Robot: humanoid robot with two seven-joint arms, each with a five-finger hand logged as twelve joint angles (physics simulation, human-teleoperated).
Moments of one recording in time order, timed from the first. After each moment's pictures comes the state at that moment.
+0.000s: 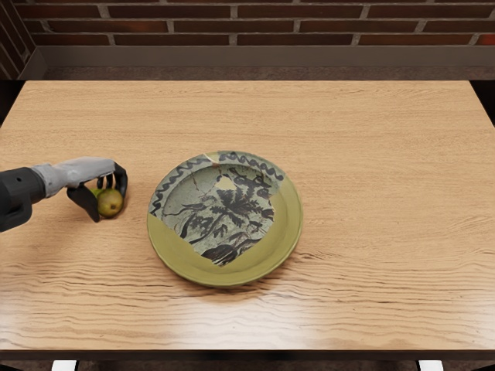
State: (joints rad) left arm -1.06 0.81 0.12 -1.24 1.26 0.04 -0.13; right arm -0.06 0.00 0.07 0.20 0.12 0.06 -0.13
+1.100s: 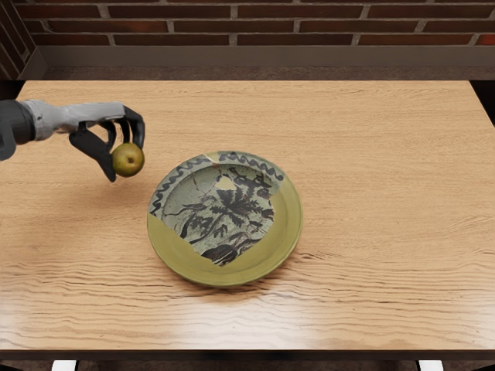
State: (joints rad) left arm -1.38 0.91 0.12 -1.40 0.96 -0.24 -0.13; right arm -0.06 0.00 0.07 0.20 0.12 0.06 -0.13
